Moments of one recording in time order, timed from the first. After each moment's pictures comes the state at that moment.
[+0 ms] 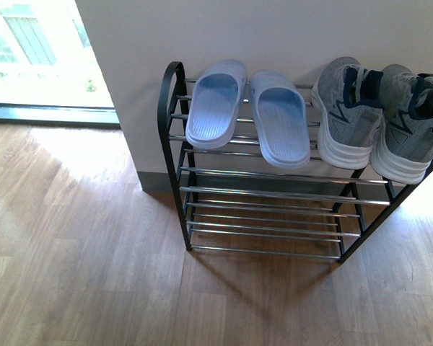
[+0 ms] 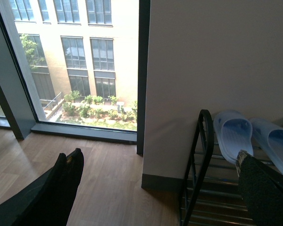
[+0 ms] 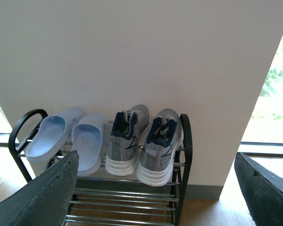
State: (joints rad) left arm 0.00 0.02 0.01 0.00 0.00 -0.01; right arm 0.00 0.00 0.02 0.00 0.00 0.00
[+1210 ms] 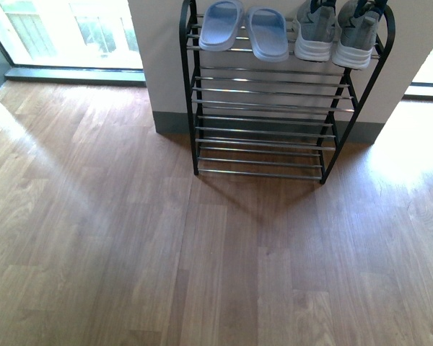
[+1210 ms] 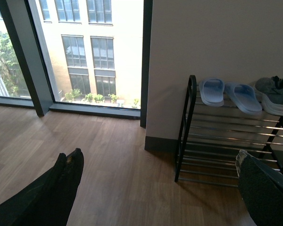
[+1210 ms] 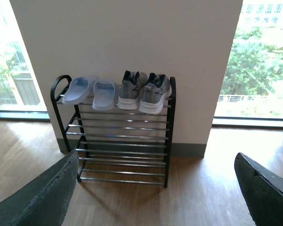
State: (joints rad) left arm 0.00 0.02 0.01 0.00 0.00 -0.01; right arm 0.00 0.00 0.02 0.00 0.00 0.00
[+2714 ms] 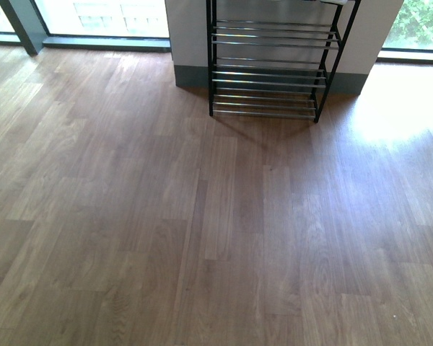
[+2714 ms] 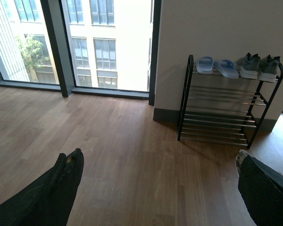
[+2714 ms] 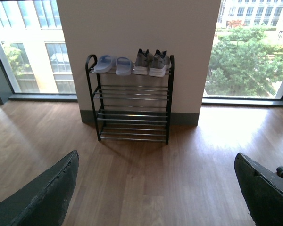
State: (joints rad) left arm 0.00 0.02 0.01 0.00 0.00 -0.01; right arm 0.00 0.00 0.02 0.00 0.00 0.00
